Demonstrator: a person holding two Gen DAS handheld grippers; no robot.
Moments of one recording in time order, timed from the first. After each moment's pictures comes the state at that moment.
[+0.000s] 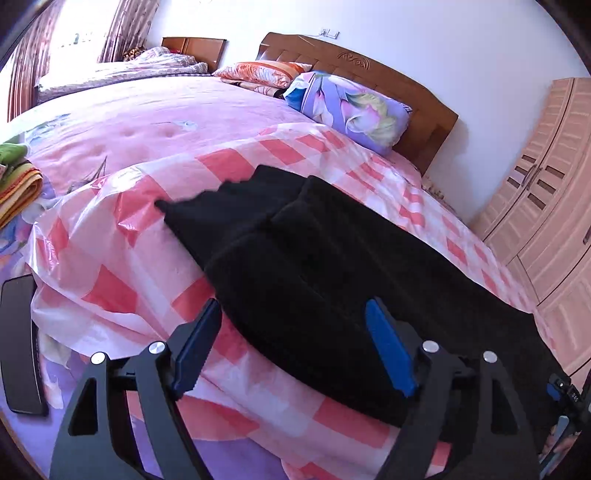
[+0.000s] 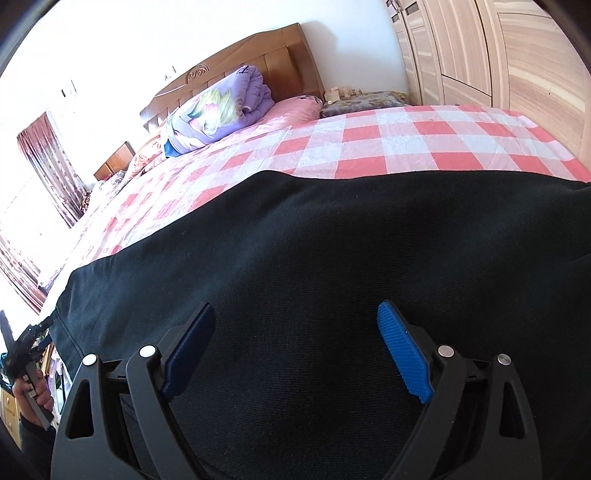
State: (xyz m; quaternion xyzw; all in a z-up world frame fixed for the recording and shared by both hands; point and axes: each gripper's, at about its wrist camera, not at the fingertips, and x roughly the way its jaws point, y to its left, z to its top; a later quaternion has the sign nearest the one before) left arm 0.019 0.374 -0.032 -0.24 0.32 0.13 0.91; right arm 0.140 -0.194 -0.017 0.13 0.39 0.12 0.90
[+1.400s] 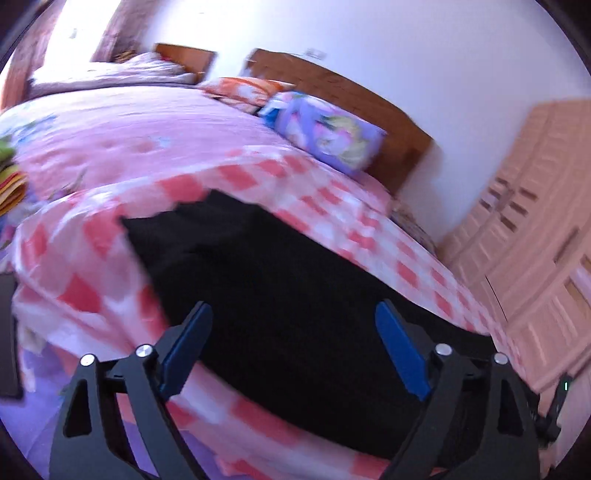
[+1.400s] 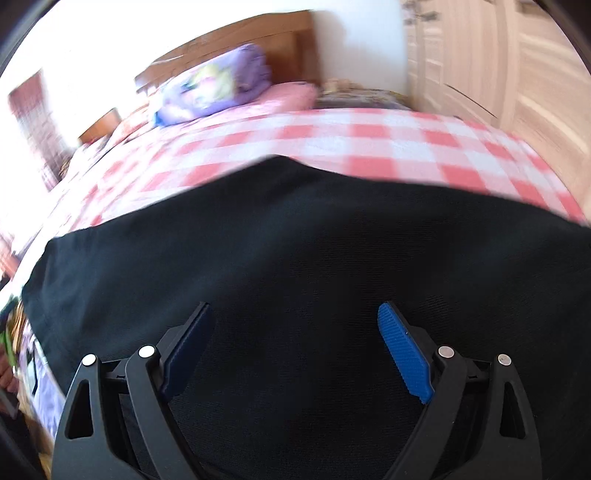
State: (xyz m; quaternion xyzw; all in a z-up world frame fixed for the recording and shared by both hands) left arm 0.030 0.314 0.018 -0.24 0.28 0.06 0.93; right arm 0.156 -0.142 0.005 0.02 0.41 0.12 0.90
